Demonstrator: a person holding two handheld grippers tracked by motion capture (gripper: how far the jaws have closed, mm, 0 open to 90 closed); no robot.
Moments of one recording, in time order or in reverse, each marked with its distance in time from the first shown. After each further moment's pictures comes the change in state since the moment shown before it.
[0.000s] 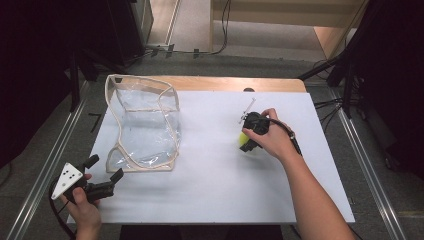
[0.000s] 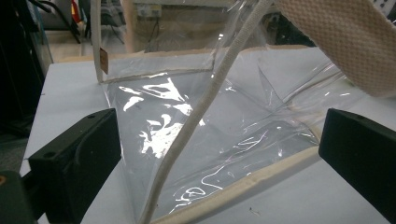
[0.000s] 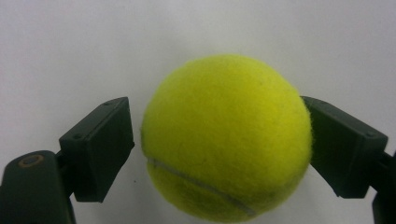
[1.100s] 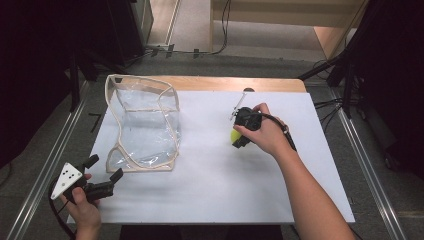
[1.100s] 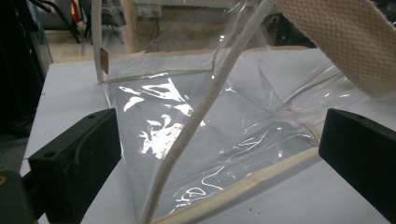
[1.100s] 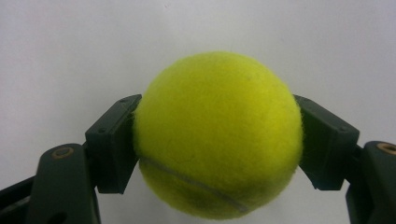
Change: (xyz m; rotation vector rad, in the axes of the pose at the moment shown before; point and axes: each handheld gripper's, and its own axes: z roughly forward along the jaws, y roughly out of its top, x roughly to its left) left arm 0.001 0.000 0.000 -0.003 -0.001 0.000; right arm 0.017 0.031 -0.021 -0.010 0.007 -0.083
